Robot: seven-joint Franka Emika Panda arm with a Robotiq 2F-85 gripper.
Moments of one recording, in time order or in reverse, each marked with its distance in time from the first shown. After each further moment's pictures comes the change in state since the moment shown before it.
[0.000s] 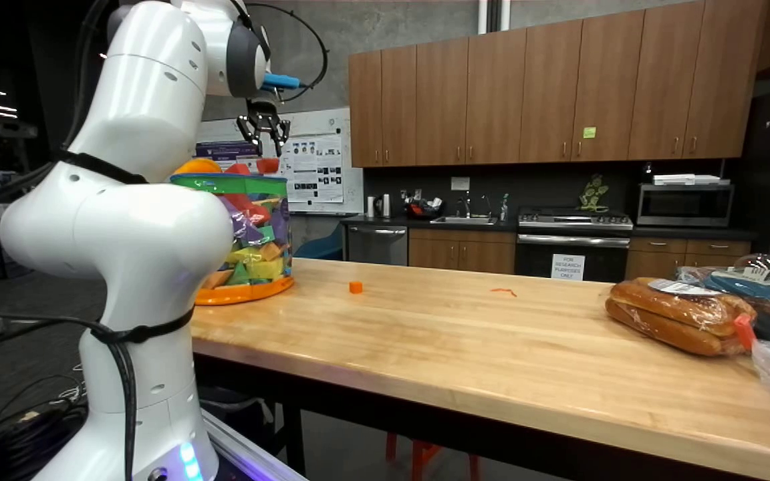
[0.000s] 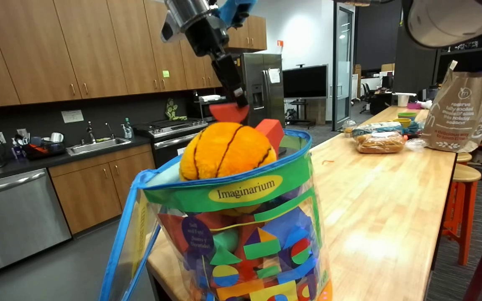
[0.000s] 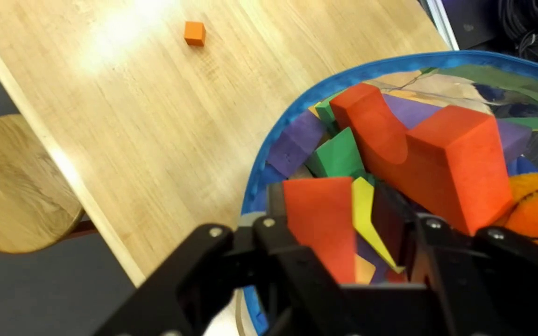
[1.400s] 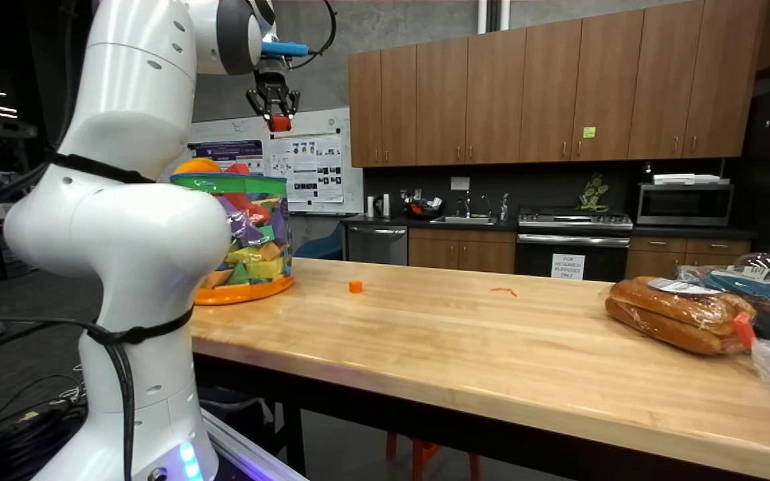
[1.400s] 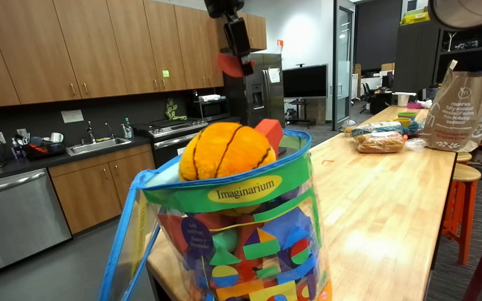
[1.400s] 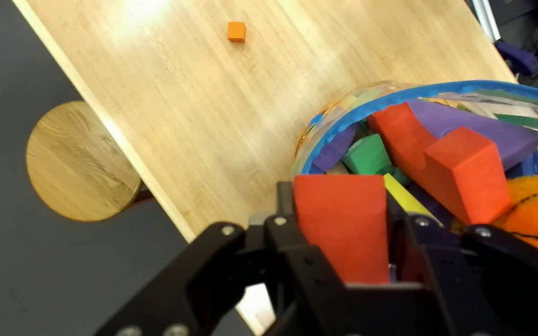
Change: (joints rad) arm -0.058 -0.115 -0.022 -0.001 0.010 0.053 -0.042
